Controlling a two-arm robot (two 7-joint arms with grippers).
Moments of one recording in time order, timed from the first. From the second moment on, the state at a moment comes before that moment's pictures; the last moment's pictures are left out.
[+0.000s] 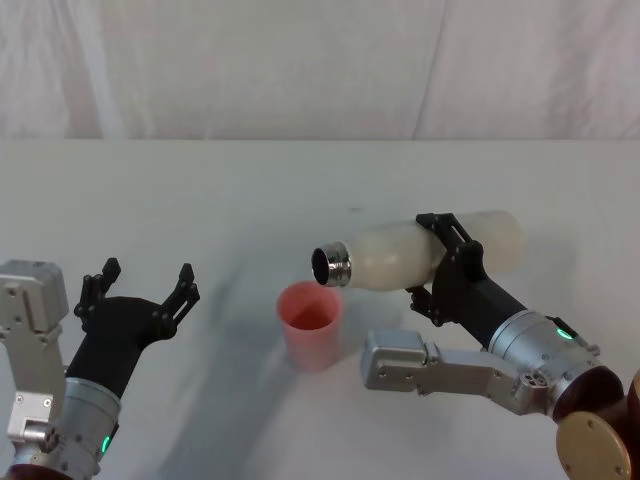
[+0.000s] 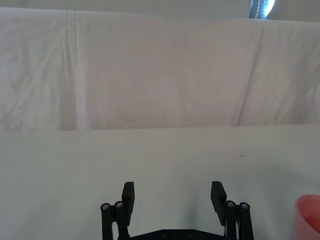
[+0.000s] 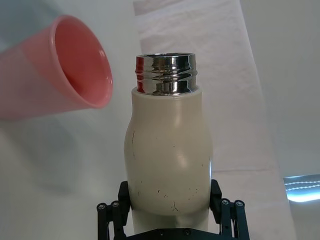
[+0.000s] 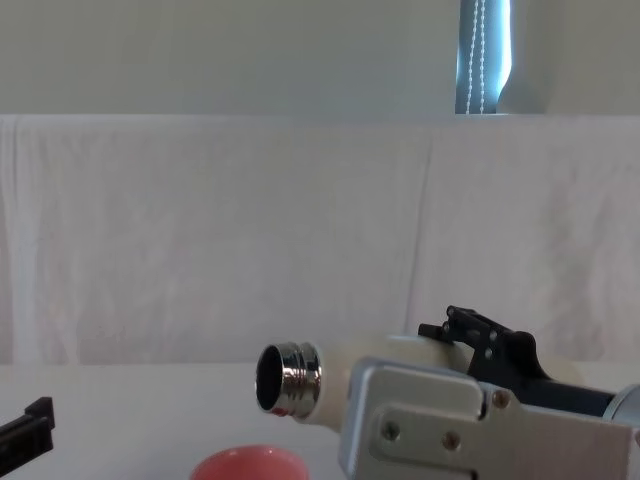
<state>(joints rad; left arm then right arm) 0.27 0.24 0.04 -1.85 -0.25 -0.02 -0.02 0.16 0.38 -0.58 -1.74 -0.90 0.13 0.20</state>
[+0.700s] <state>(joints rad) 0.27 0.24 0.04 -1.85 -0.25 -0.02 -0.02 0.17 0.38 -0.60 -1.73 -0.95 0.13 0.21</state>
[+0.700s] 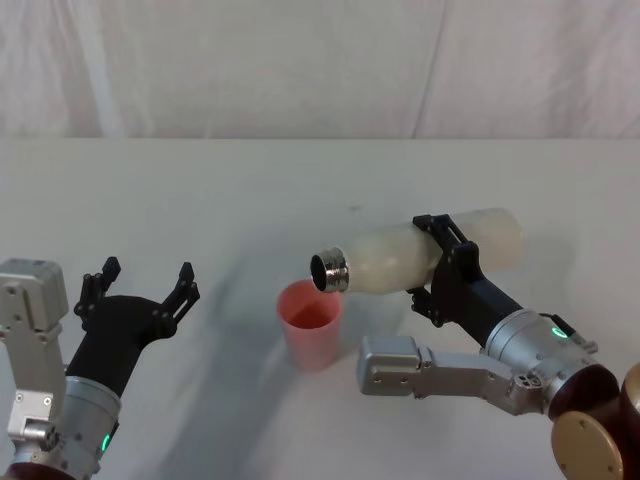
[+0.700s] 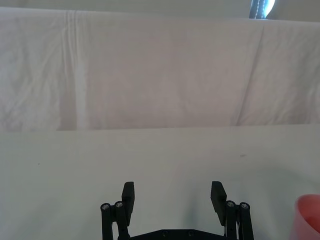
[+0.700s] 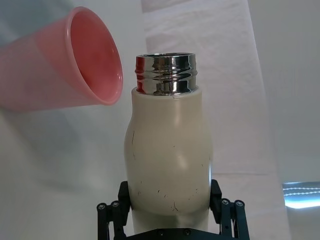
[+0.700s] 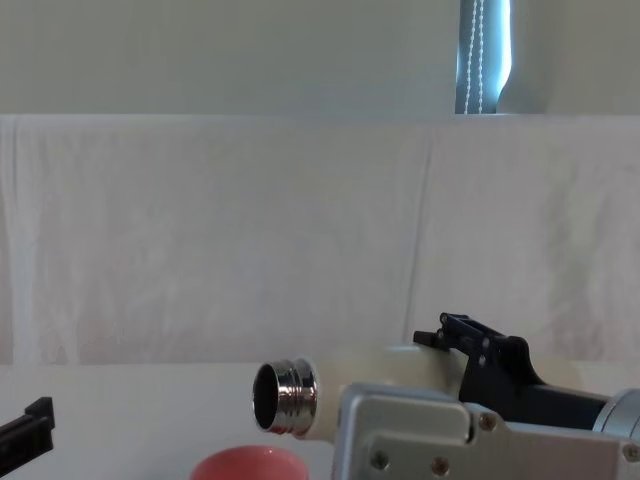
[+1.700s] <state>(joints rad) 0.27 0.24 0.04 -1.85 -0.25 -0.02 -0.02 0.20 0.40 -0.64 -1.74 -1.03 0.16 0.22</state>
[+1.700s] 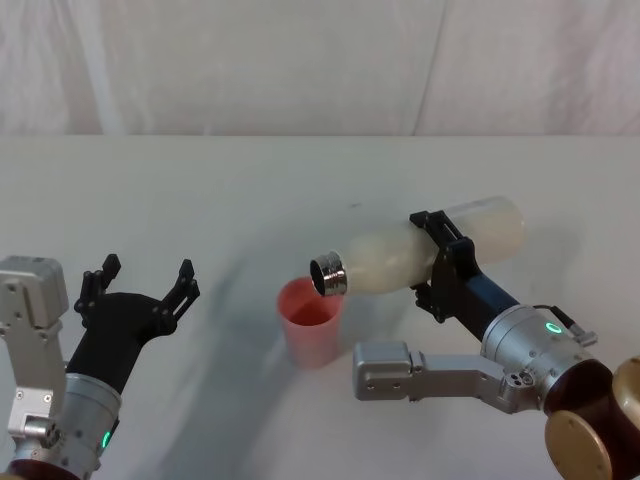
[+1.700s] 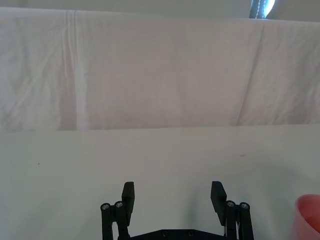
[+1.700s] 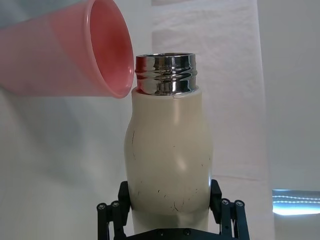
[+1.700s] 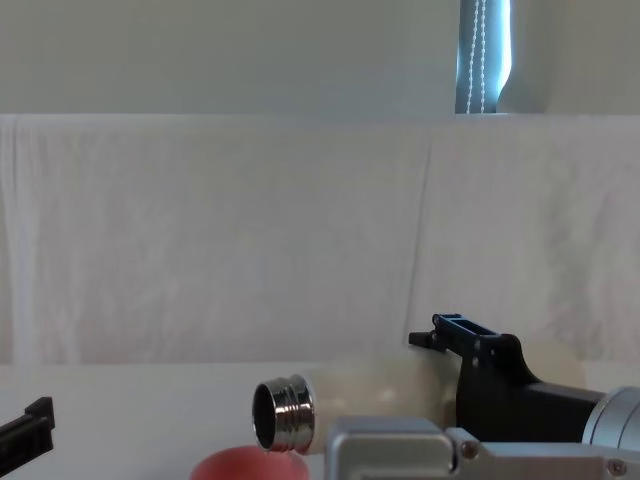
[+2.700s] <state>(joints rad) 0.27 0.24 0.04 -1.85 -0.25 -0.02 -0.02 0.20 0.41 -0.64 -1.75 -1.06 0.17 0.22</state>
